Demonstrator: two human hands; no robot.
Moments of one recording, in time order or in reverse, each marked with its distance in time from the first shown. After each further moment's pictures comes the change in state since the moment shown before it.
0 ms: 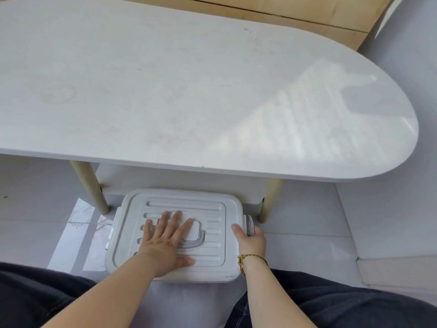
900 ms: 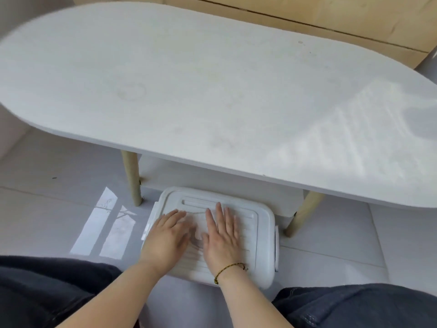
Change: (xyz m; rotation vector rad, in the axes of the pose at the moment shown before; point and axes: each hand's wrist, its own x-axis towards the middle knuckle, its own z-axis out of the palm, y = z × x) left_hand -0.029 -0.040 0.003 -0.351 0.721 0.076; right_hand -0.045 0.002 0.089 -1.095 -0.089 -1.077
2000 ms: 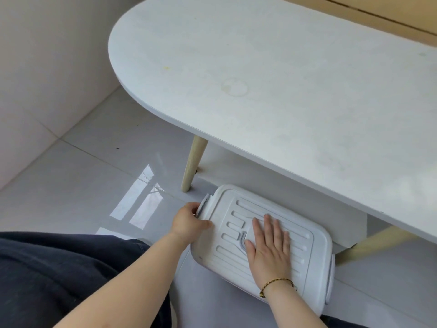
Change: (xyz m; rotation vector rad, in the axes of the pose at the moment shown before) left_hand 0.008 -0.066 -0.019 -0.837 -0.029 -0.866; right_hand 0.011 -0.006 0.018 -0.103 -0.171 0.013
